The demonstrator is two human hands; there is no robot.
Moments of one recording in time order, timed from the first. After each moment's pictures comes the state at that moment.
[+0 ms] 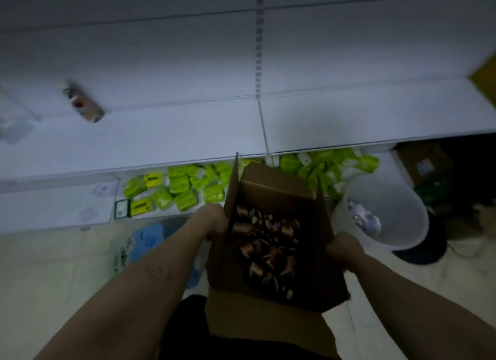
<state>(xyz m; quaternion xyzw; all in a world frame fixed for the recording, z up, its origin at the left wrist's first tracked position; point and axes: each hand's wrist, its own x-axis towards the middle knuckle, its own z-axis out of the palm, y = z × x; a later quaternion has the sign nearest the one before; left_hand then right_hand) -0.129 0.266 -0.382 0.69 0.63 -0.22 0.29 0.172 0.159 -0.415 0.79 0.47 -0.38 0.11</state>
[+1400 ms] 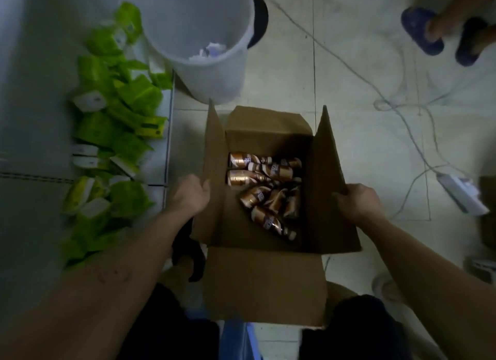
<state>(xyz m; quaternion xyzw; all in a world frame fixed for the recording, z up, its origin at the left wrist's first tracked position) -0.009 0.330 -0.712 0.93 0.17 -0.30 0.13 -0.033 -0.003 -0.688 0.90 -0.24 -0.32 -0.20</state>
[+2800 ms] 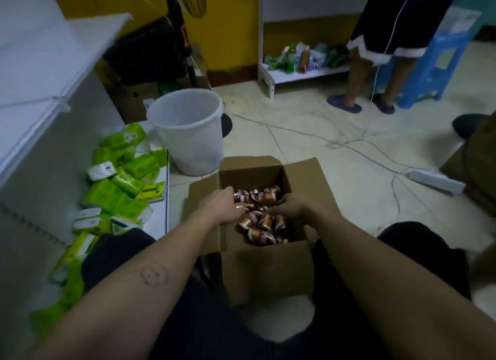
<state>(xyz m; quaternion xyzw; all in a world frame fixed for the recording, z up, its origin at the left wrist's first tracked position) -0.143 0.326 -0.748 0.97 -0.11 -0.18 0.14 -0.189 0.147 -0.755 0.85 -0.24 -0.26 -0.39</state>
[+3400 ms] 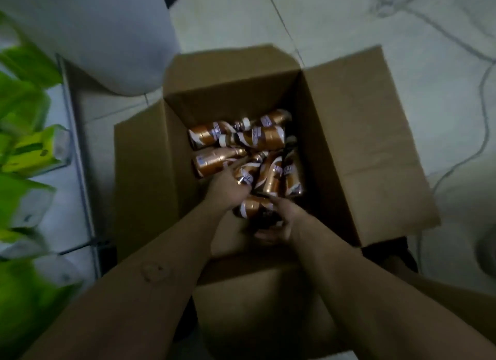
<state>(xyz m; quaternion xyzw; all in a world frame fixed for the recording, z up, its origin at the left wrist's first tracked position) 0.035 0.255 -1.071 0.86 0.08 -0.40 0.29 -0.054 0.144 -1.048 0.31 -0.61 -0.26 -0.68</state>
